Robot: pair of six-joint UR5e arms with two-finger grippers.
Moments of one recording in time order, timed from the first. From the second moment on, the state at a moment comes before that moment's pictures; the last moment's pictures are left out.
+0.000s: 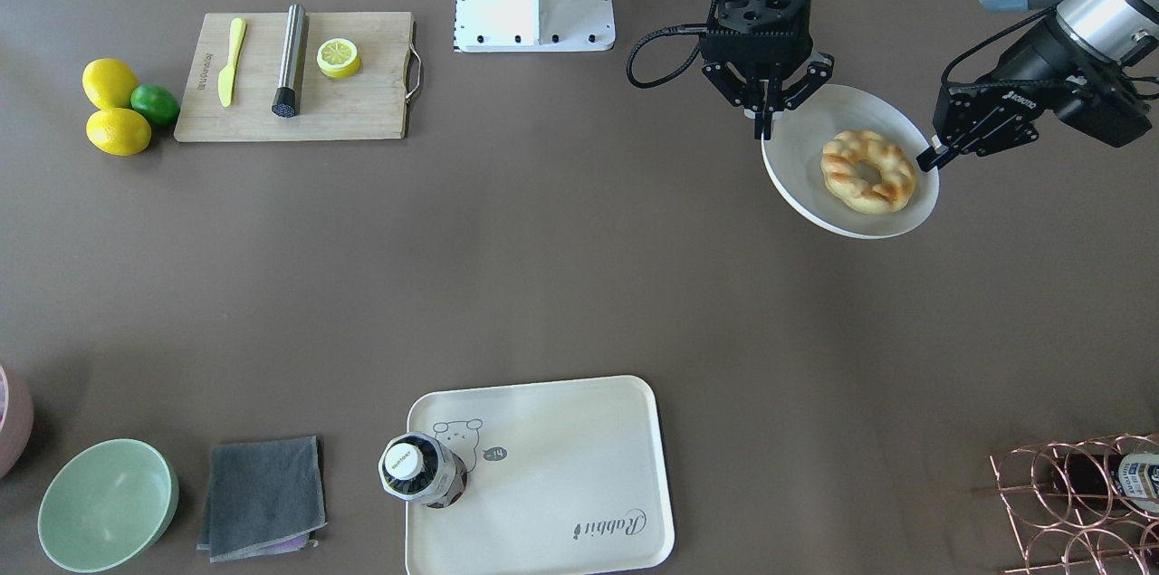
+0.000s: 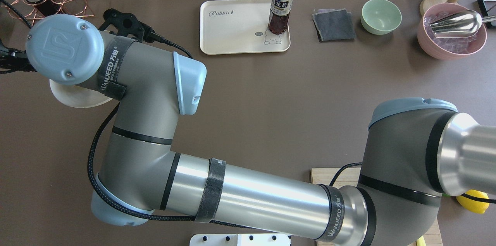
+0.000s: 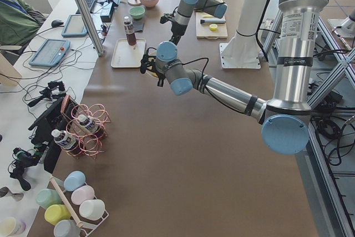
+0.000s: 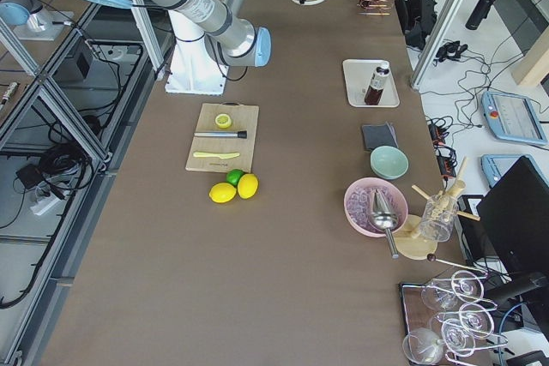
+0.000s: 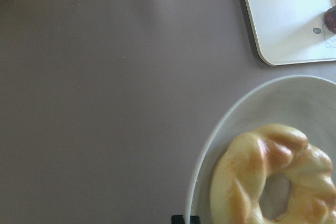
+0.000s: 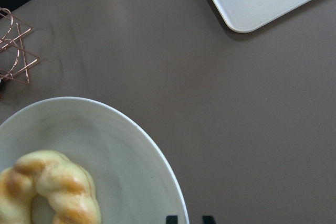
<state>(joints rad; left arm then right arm) -1.11 -1.61 -1.90 -2.21 -2.39 -0.92 0.39 -0.24 1.25 -1.57 1.56 1.71</state>
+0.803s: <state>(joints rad) -1.12 -1.74 -1.77 -2.14 -2.44 -1.05 0.51 -0.29 1.38 -1.75 1.76 1.53</state>
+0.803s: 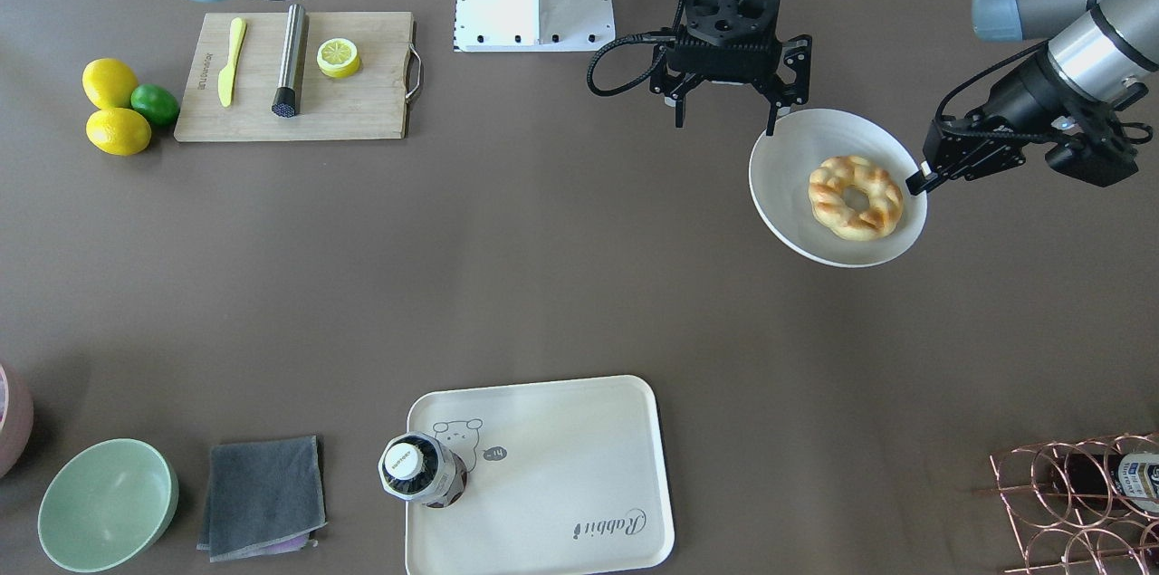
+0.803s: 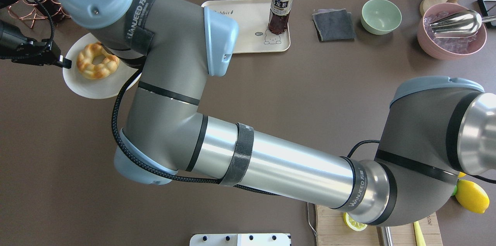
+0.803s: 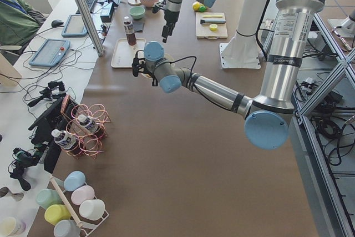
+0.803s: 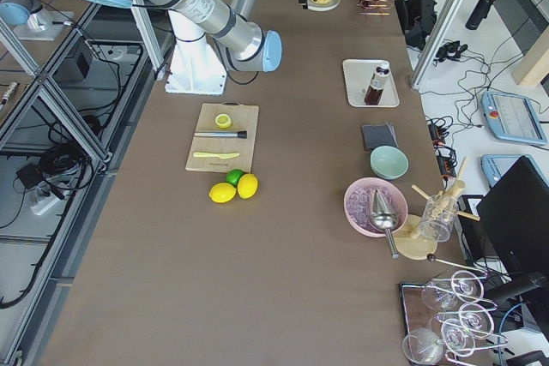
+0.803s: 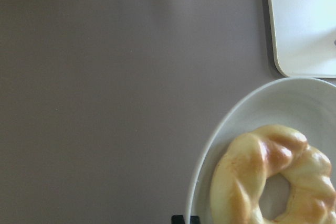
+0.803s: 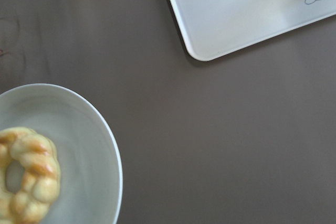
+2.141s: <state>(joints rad) -0.86 -2.43 -1.15 -2.03 -1.98 -1.76 1.18 -1.24 1.81 -1.70 2.29 0.38</state>
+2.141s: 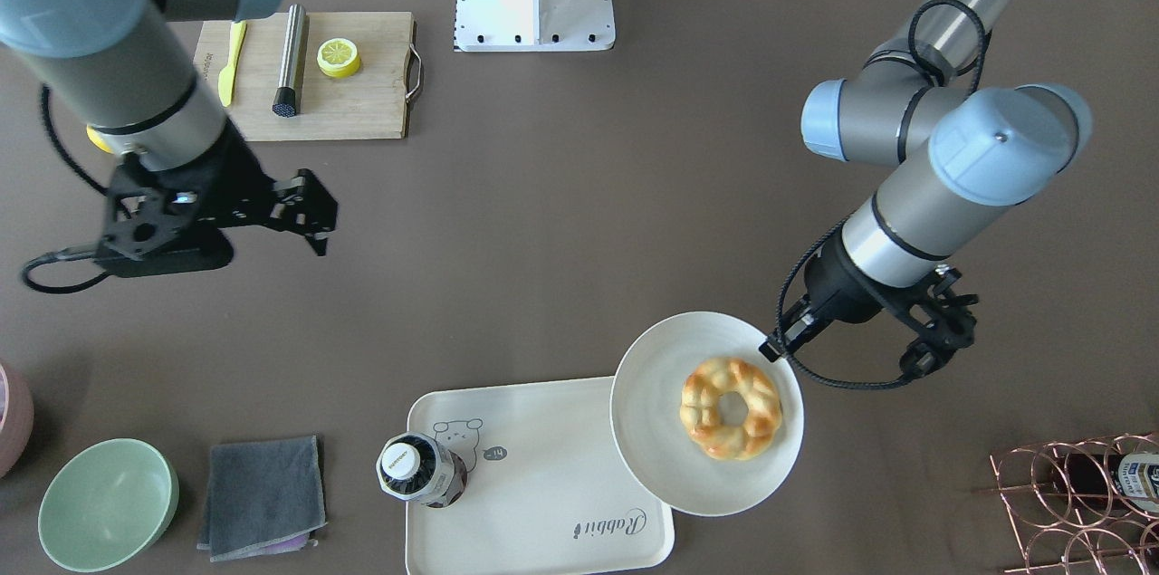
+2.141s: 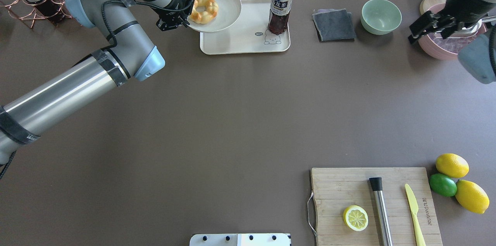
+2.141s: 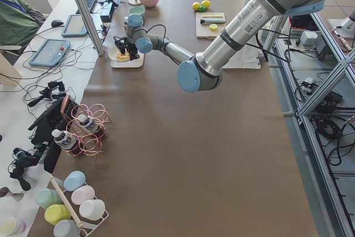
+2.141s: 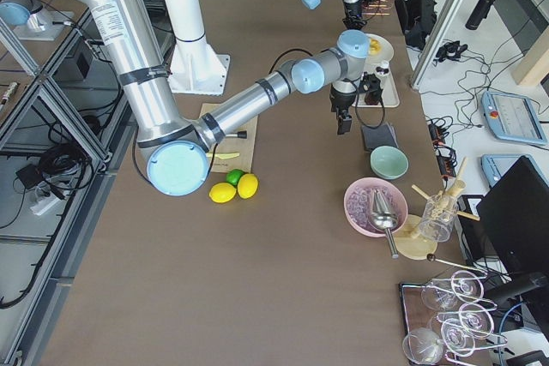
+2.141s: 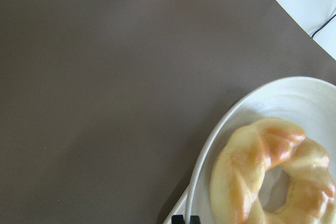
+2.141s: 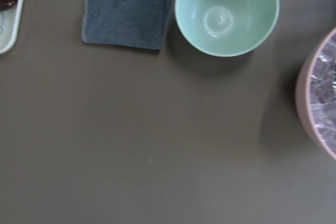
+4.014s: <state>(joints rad) -1.06 -1.93 -1.49 -2.03 -2.25 -0.92 1.35 -1.43 1.67 -1.70 2.28 -0.03</state>
